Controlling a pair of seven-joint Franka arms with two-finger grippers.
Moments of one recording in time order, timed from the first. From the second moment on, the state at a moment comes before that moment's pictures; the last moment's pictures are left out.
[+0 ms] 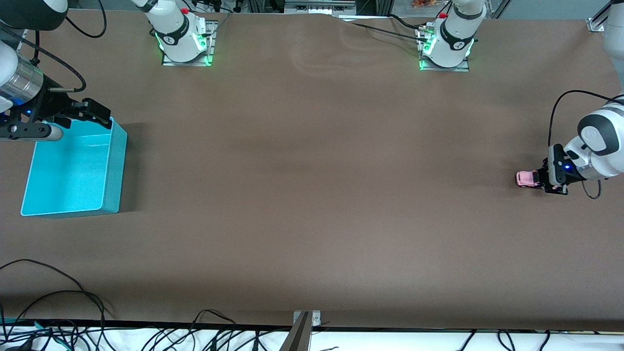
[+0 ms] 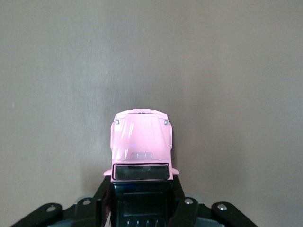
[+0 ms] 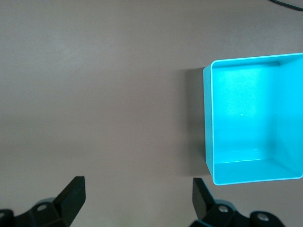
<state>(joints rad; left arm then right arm) 0.55 0.58 -0.07 -1.90 -0.04 2.36 2.16 -0.02 0.02 0.08 -1.68 -0.02 1.64 0.06</state>
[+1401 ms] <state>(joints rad) 0.62 0.63 -0.05 -1.81 -0.04 2.36 2.23 -0.02 0.02 0.08 -1.68 -0.02 1.64 0.06</state>
